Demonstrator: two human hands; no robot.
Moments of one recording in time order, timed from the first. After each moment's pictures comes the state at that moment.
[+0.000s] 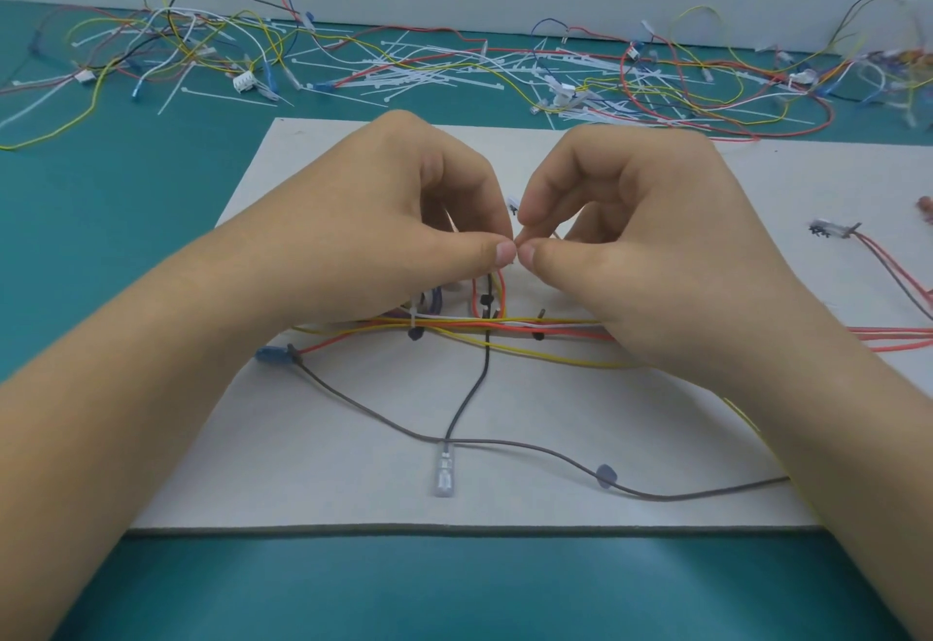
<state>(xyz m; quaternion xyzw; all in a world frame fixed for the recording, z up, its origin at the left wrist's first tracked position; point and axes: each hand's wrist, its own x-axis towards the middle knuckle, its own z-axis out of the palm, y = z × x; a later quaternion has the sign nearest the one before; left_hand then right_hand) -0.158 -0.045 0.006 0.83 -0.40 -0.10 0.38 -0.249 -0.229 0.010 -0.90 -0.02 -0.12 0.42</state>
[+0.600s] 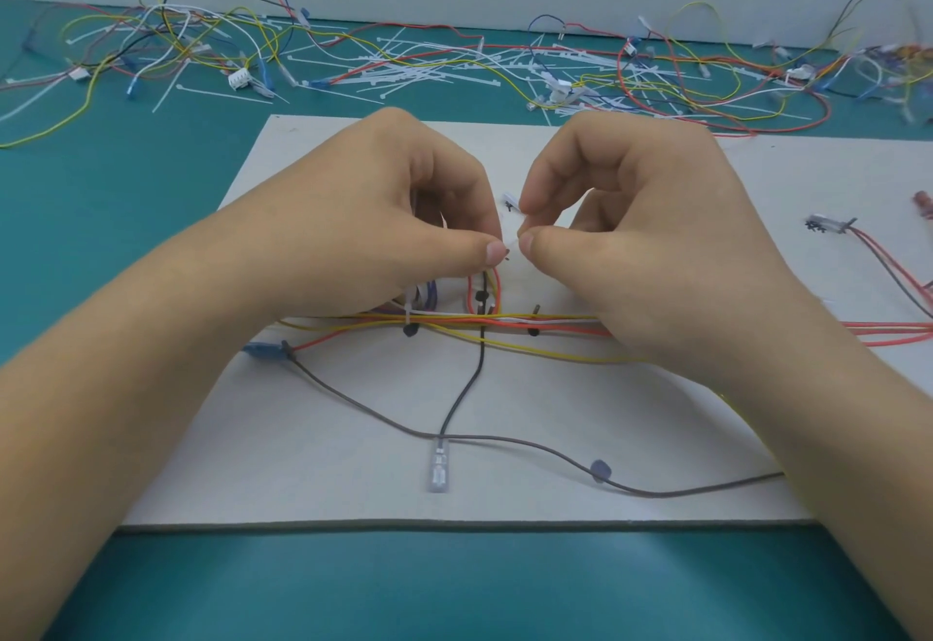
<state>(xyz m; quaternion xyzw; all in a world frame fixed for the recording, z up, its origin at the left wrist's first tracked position) -0.159 -0.045 0.011 0.83 -0.40 -0.11 0.38 -0.250 -0.228 0.011 -0.89 0.00 -0.14 0.43</state>
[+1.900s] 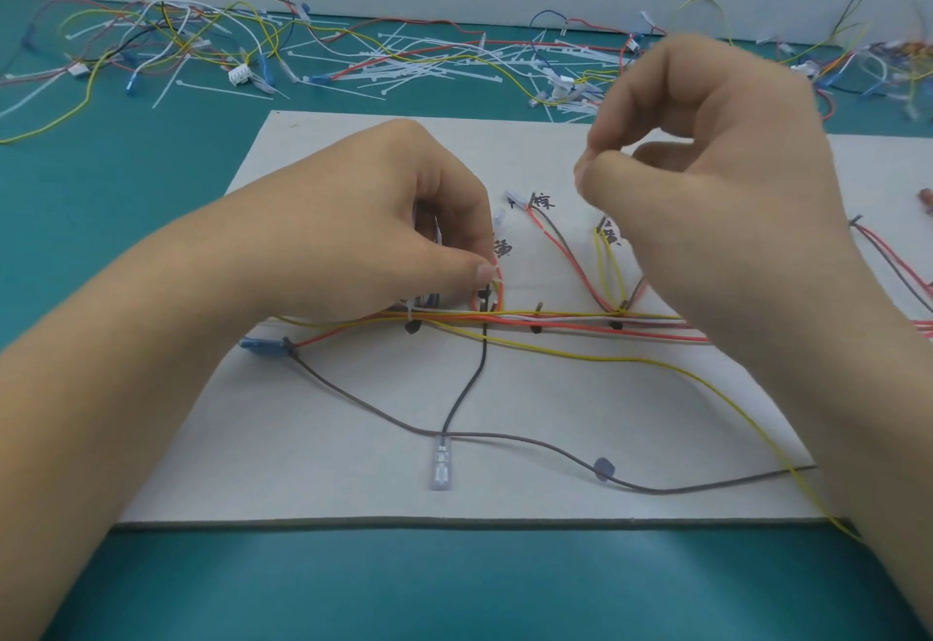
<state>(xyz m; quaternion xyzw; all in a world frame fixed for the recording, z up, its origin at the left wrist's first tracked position) -0.160 -0.042 0.013 0.85 -0.41 -0.13 0.31 -0.249 -0.236 0.020 -0.85 0.03 -0.24 0.47</state>
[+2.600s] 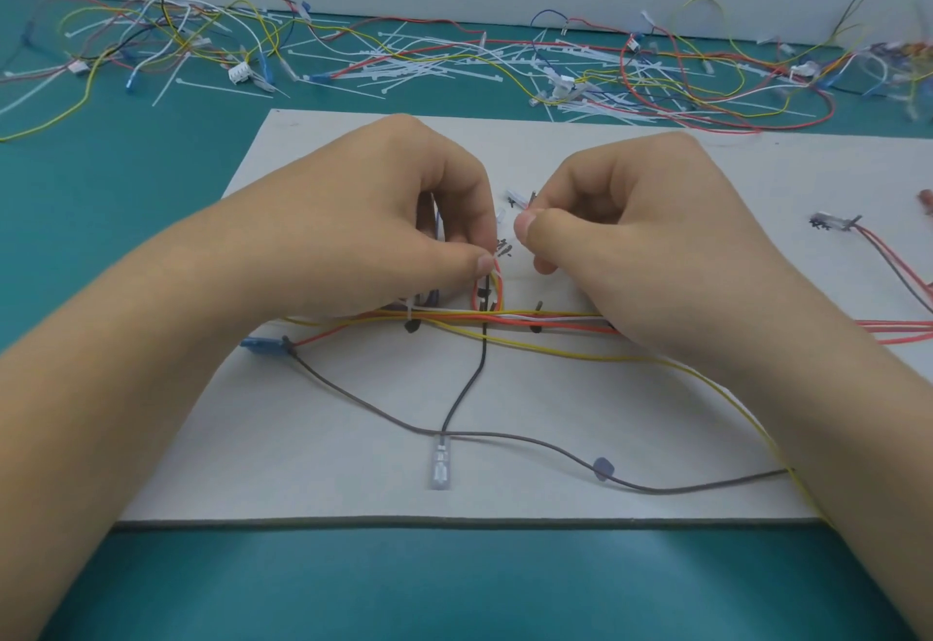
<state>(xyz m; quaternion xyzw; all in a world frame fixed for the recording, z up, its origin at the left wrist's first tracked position) -0.160 -0.044 0.010 0.86 -0.40 -0.10 0.31 -0.247 -0.229 0.009 -0.90 0.07 -0.10 0.41</state>
